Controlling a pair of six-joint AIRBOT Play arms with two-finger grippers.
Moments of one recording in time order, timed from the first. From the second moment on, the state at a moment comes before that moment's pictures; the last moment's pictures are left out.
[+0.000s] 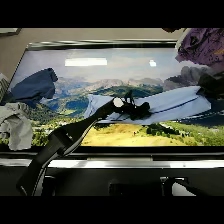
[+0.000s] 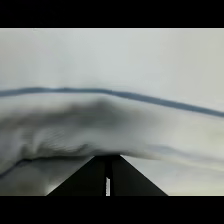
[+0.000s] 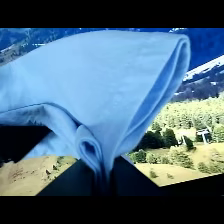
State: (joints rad) left arm -0.74 -2.30 2.07 0.50 -0.80 -1.85; right arm -0.31 -1.30 1.63 -1.36 1.54 1.68
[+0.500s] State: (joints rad) left arm -0.39 -1.96 2.08 0.95 -1.27 -1.89; right arm -0.18 -1.30 1.64 -1.22 1.47 1.78
